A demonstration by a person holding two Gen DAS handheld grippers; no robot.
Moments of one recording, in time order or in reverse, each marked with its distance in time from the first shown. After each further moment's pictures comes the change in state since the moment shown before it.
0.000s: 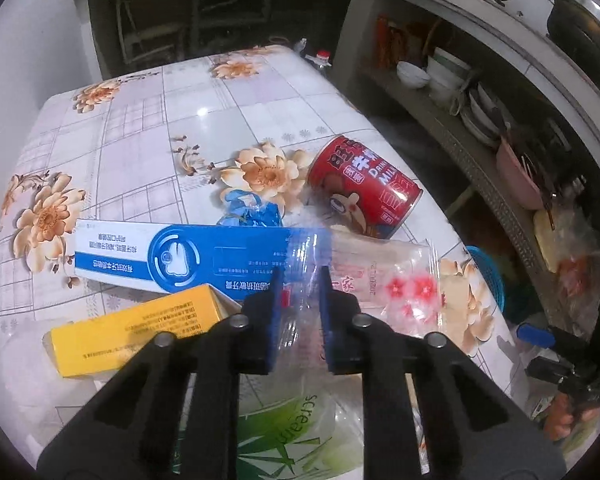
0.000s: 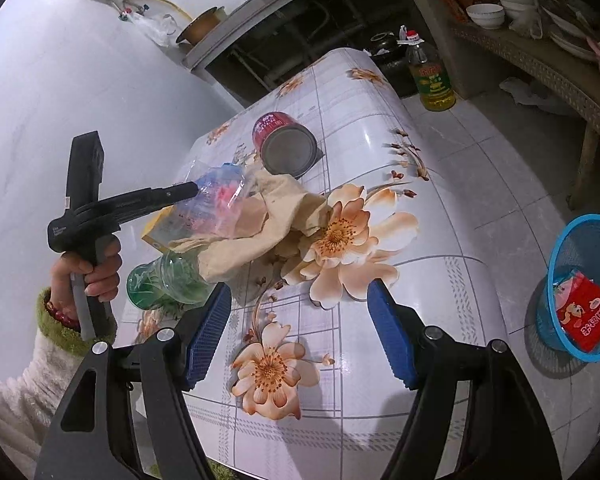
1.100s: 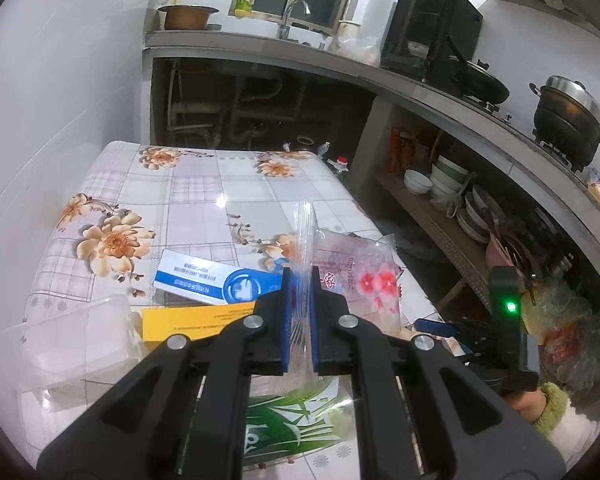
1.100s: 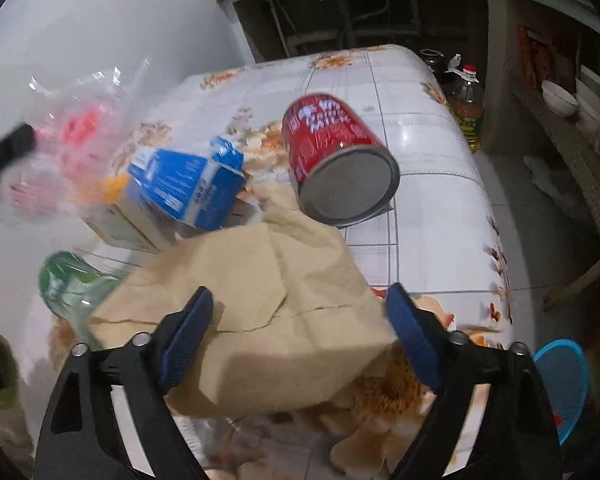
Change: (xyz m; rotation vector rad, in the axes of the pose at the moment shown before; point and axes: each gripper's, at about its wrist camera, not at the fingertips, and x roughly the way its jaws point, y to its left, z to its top) left arm -0.104 0.021 -0.040 -0.126 -0.382 0.033; right arm 0.127 0.072 0.057 -0.377 0.127 -0.220
